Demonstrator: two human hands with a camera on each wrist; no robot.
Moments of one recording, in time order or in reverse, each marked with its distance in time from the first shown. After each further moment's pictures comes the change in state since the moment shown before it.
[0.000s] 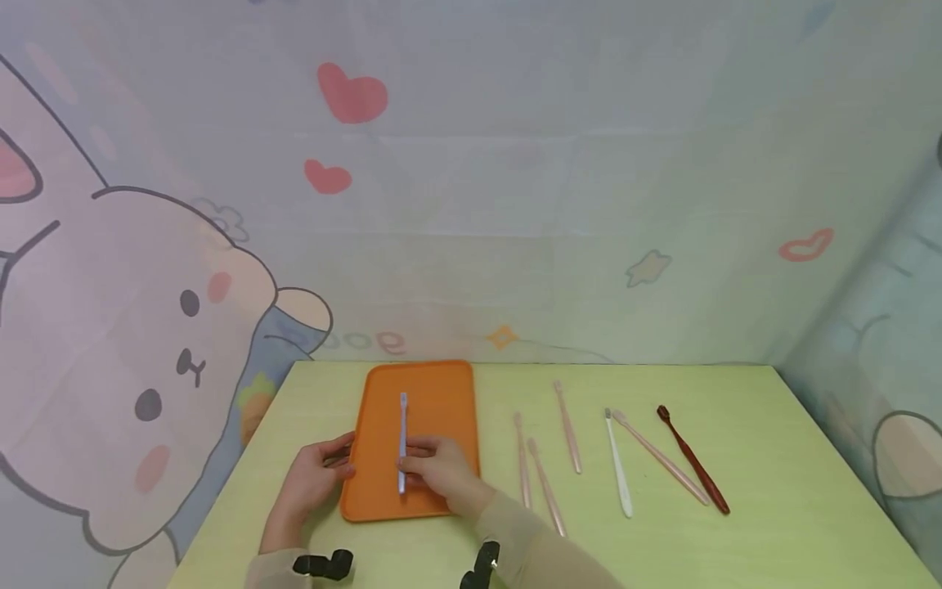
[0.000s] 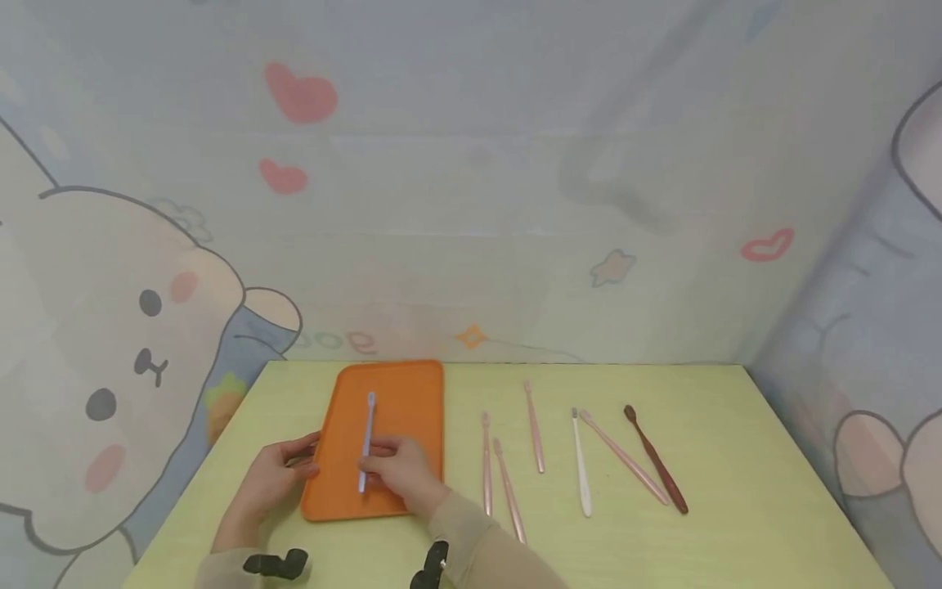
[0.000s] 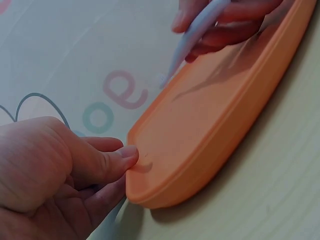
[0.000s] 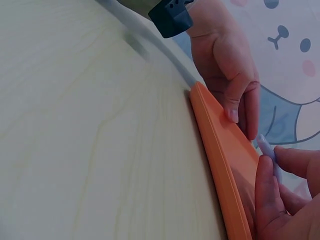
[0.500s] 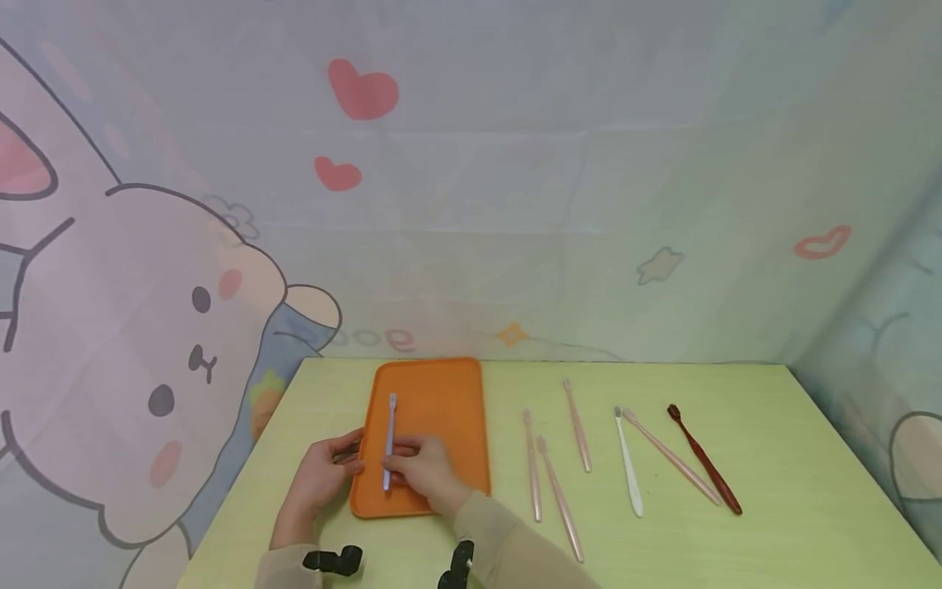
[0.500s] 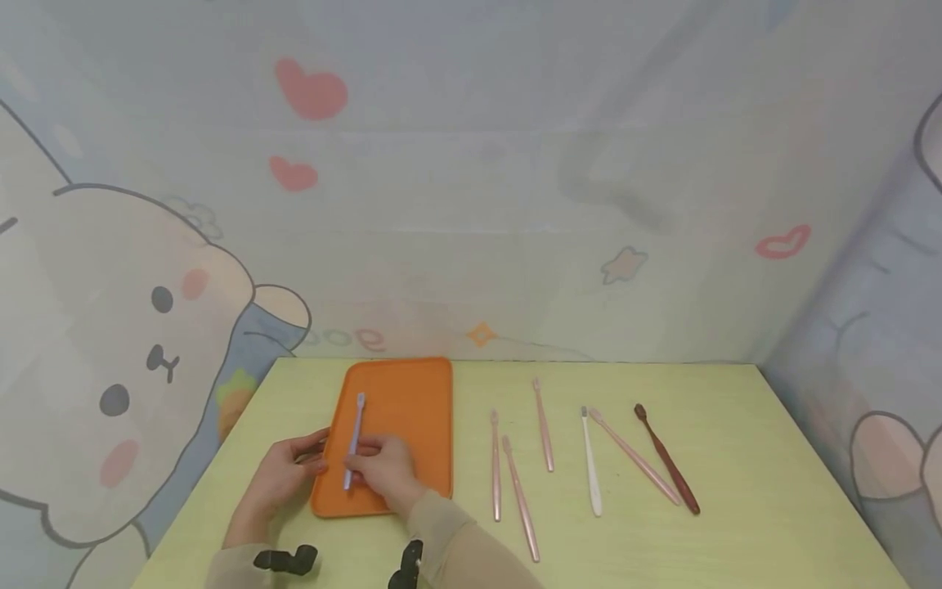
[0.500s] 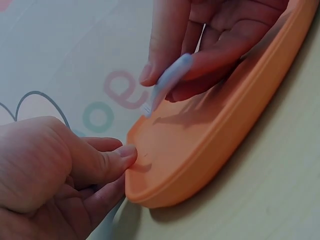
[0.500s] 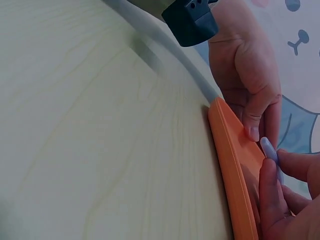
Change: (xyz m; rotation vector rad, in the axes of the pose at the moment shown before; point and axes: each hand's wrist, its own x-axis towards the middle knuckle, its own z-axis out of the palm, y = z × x) left_hand 0.002 0.002 0.008 -0.006 0.001 -0.004; right_hand 0.010 0.008 0.030 -0.076 0.081 -0.003
